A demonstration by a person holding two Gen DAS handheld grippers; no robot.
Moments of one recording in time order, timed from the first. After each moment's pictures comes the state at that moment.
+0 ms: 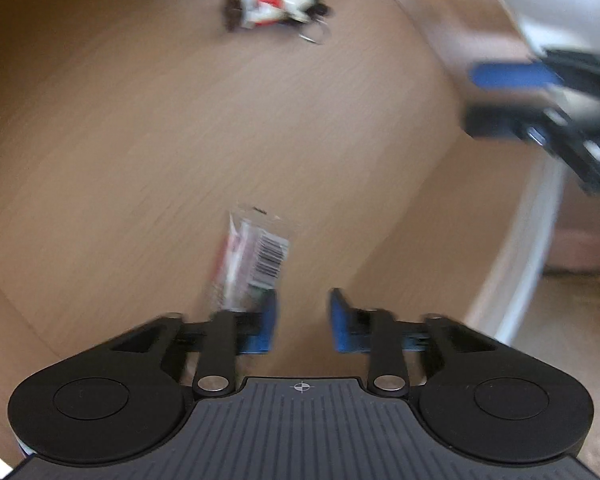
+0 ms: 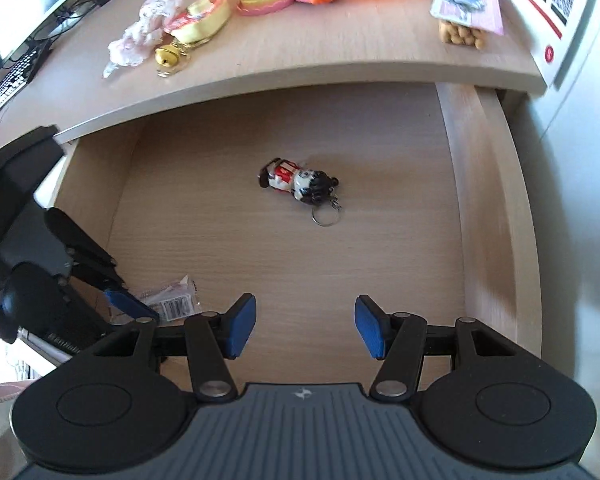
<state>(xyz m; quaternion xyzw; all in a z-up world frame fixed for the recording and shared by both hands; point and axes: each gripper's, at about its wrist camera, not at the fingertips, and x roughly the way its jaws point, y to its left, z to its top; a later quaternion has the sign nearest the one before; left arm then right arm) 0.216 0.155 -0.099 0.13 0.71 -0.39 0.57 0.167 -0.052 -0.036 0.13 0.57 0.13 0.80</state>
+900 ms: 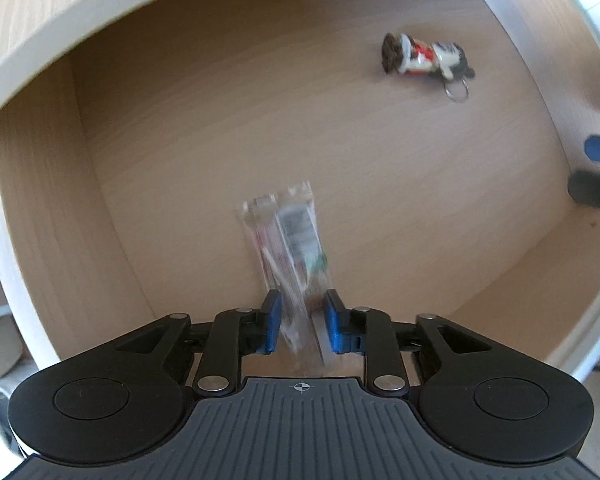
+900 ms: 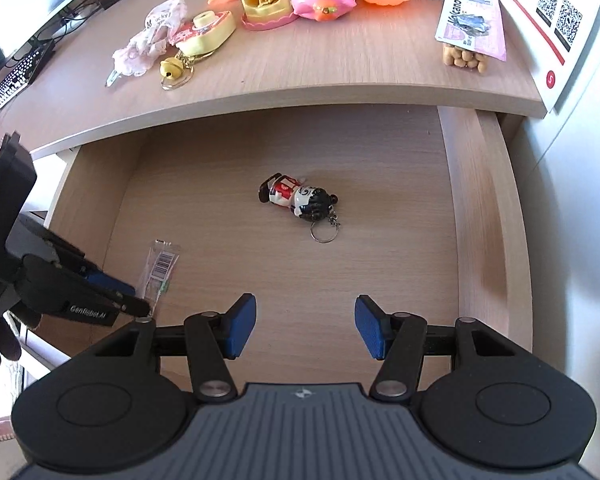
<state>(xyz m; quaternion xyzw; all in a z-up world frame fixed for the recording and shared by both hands) 0.236 0.178 -0.079 0.13 0.69 -0.21 0.68 0.169 -0.058 -0.042 0.12 0.56 0.12 0.81</state>
